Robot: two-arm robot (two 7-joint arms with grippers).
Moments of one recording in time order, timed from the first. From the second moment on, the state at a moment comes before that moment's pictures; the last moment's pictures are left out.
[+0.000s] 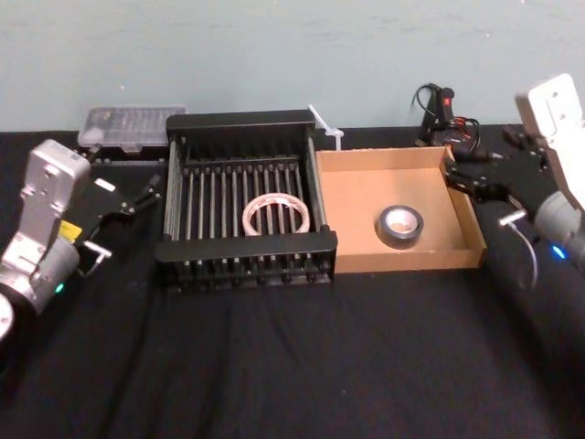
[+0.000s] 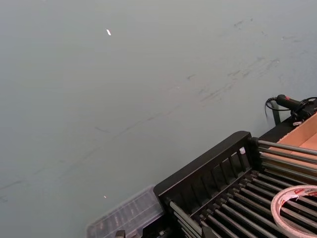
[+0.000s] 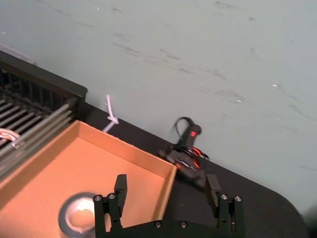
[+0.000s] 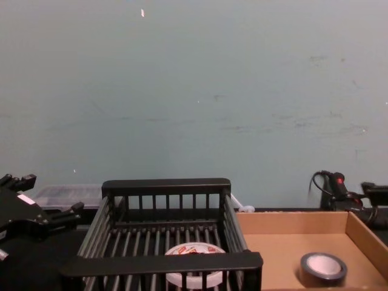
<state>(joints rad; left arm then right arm) -0.20 0.60 0.45 -1.41 -0.25 -0.12 0.03 0.15 0.50 -0.28 -1.68 0.16 0.34 0.06</state>
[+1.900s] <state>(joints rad) -0.20 0.60 0.45 -1.41 -0.25 -0.12 0.03 0.03 0.43 -0.24 -1.61 0.04 0.16 -0.04</state>
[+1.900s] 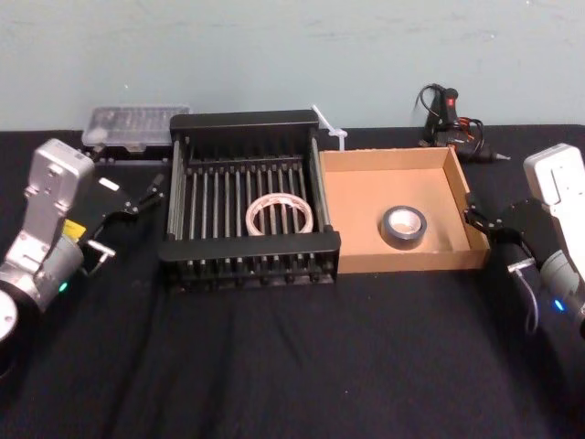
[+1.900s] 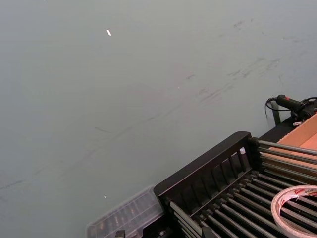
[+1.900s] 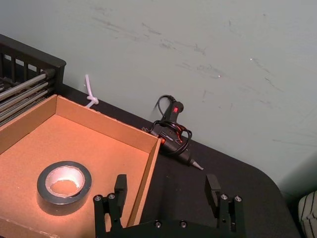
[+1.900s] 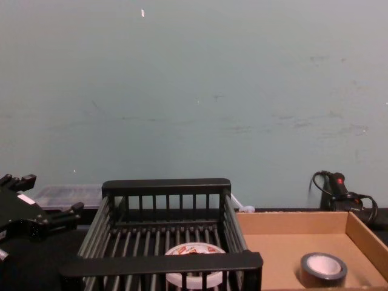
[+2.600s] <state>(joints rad) -0.20 0.60 0.45 -1.41 -0.25 -0.12 0.03 0.03 0.43 -0.24 -1.61 0.04 0.16 -0.04</state>
